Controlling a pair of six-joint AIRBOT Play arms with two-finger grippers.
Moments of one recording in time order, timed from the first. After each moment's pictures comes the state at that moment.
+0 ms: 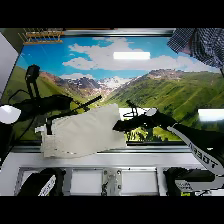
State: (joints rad) left arm -0.05 -0.81 0.85 0.97 -0.92 -1.30; right arm 0.42 -1.54 0.77 -0.37 0.83 0.96
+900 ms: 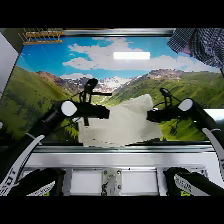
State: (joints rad) left arm -0.54 -1.22 0.91 0.95 -0.72 -1.39; right arm -0.01 -1.18 0.78 -1.04 1.01 1.30
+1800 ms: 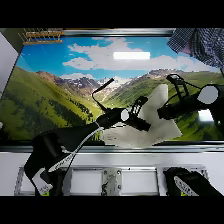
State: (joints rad) left arm -0.90 -1.84 1.39 0.84 -0.65 -1.38; right arm 0.11 -1.01 1.08 -1.31 1.41 1.42
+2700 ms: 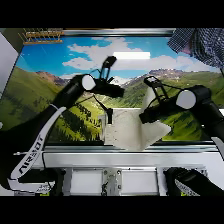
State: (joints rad) left arm -0.52 -1.53 1.44 1.06 -0.85 -1.42; right arm 0.40 -1.06 1.11 -1.30 1.33 1.51
